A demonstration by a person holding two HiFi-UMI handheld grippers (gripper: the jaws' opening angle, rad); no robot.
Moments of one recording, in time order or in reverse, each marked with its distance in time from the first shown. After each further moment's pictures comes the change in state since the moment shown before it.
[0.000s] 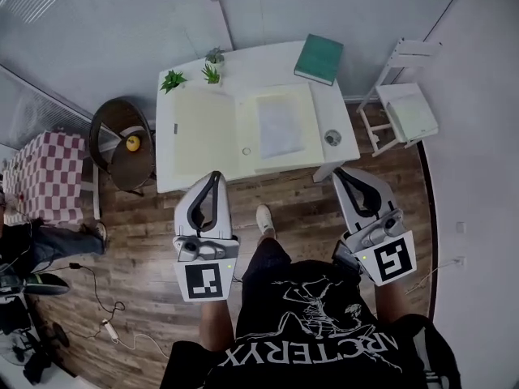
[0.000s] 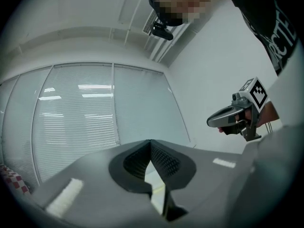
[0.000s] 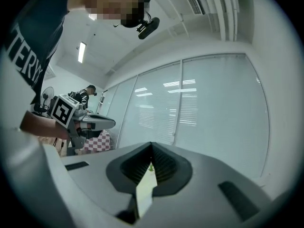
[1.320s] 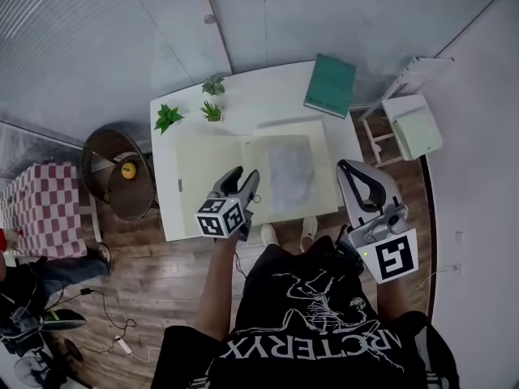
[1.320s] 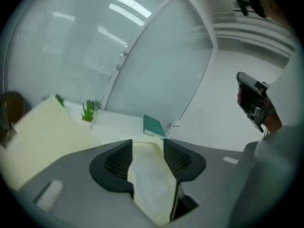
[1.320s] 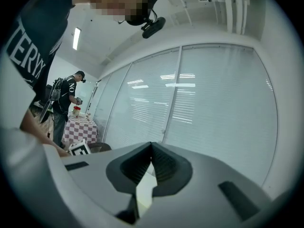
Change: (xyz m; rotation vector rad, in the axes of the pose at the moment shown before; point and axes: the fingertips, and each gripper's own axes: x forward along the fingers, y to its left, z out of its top) left arm 0.212 0.034 -0.282 -0.713 0.526 -0.269; right arm 0.179 -0.106 -0.020 -0.055 0.077 -0.050
